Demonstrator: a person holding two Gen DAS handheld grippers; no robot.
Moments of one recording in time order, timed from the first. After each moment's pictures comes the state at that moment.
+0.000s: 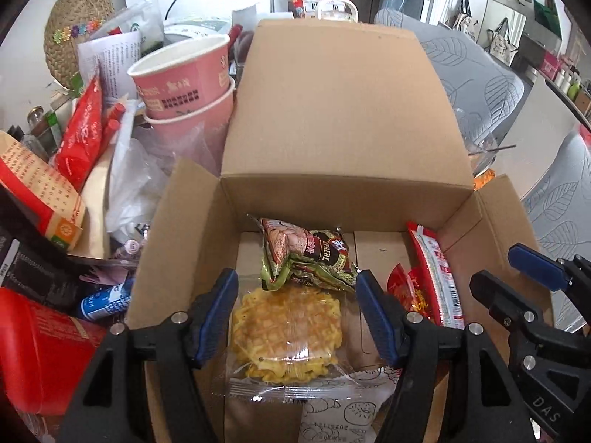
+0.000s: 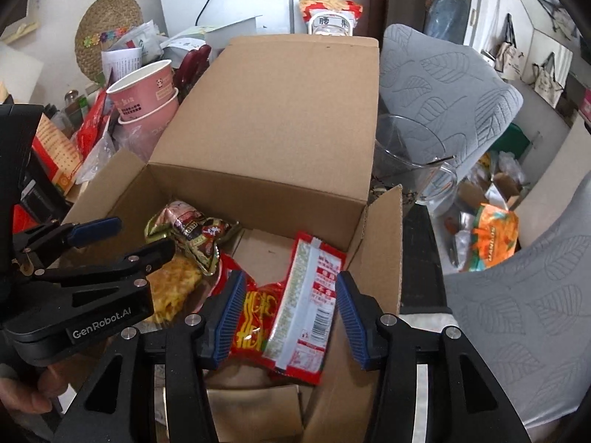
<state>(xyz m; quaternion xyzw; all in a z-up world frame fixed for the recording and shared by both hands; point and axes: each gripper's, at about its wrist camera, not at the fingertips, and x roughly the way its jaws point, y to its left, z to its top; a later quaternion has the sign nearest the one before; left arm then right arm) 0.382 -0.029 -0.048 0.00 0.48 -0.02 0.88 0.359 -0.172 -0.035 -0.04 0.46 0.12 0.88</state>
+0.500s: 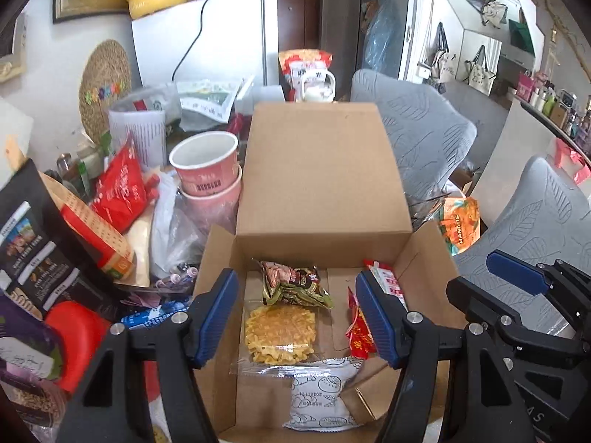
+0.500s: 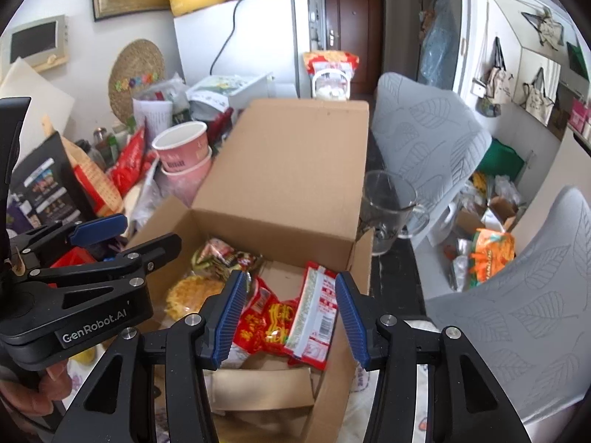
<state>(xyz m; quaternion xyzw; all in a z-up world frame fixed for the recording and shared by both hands) 0.325 -0.035 0.045 0.00 0.39 -0.03 0.92 0.310 -0.173 0.034 -0.02 0.39 0.13 0.91</state>
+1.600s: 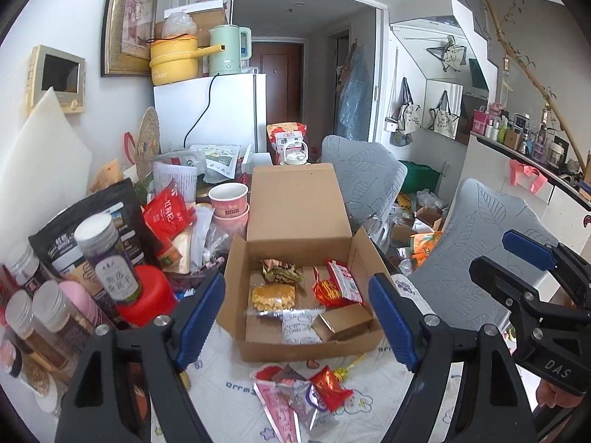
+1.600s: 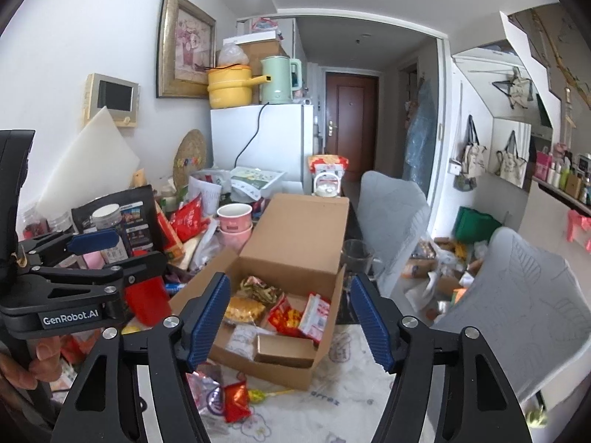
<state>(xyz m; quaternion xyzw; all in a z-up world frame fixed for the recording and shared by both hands) 0.118 -0.017 0.115 0.00 0.27 -0.07 0.96 0.107 -0.195 0.119 -0.03 0.21 0.13 0.97</state>
